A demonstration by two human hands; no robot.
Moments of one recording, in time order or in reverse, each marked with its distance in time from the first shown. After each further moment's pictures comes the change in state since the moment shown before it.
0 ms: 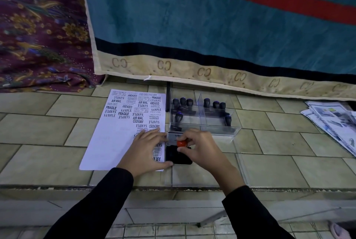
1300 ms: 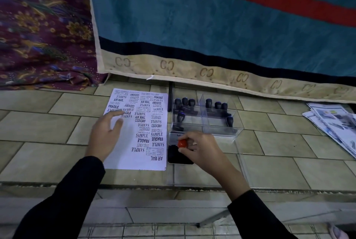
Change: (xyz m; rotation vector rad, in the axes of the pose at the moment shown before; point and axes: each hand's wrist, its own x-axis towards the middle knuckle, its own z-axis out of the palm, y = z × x) left_hand -0.009 -0.037 -0.078 -0.345 0.431 -0.422; right_hand -0.006 -0.010 0.002 0.094 -0.023 0.124
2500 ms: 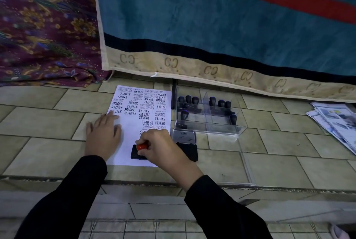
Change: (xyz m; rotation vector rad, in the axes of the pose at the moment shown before) left_hand -0.004 -0.027 -0.003 0.618 -0.042 -0.054; right_hand 0.032 -0.057 0.082 -0.040 -0.141 -0.144
